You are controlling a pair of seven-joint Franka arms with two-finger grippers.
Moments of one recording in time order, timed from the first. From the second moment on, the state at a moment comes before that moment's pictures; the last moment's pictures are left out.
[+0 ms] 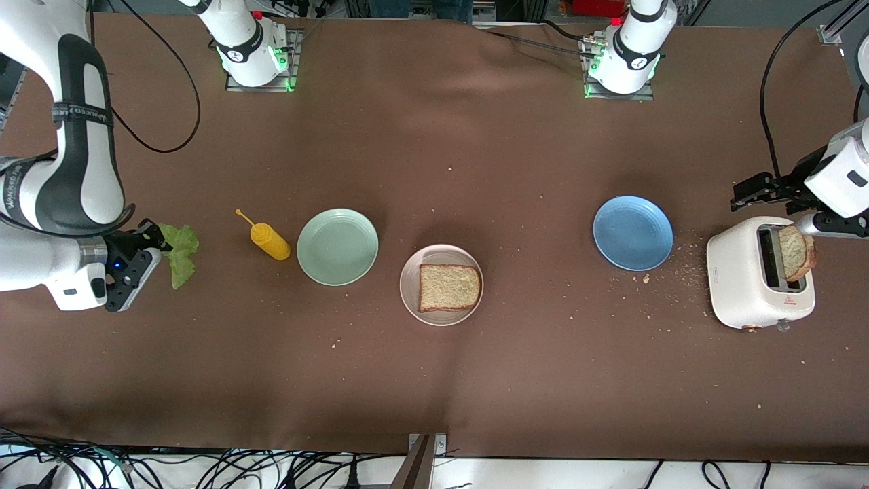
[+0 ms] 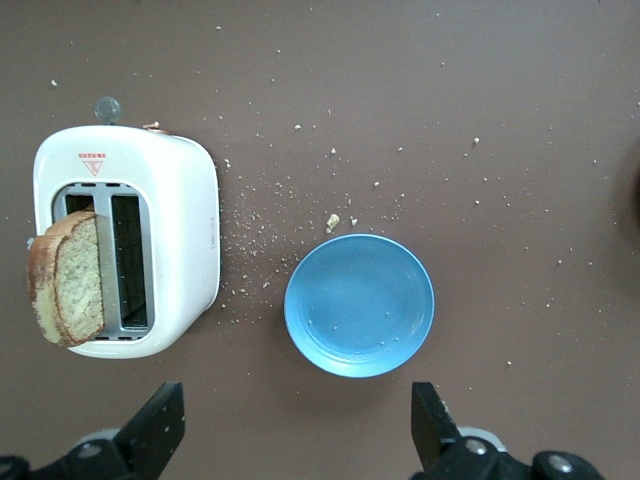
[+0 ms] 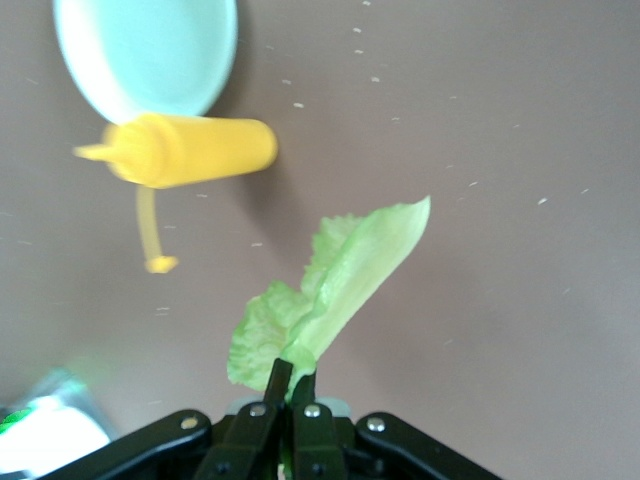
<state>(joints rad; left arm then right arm) -0.11 0.12 0.17 -1.63 -0.03 1.67 0.10 0.12 0.56 -0.21 -1.31 0.16 1.48 -0.97</state>
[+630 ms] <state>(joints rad) -0.11 0.12 0.17 -1.62 -0.03 1.67 0.10 0.32 0.52 -0.20 -1.23 0.38 1.31 -0.25</state>
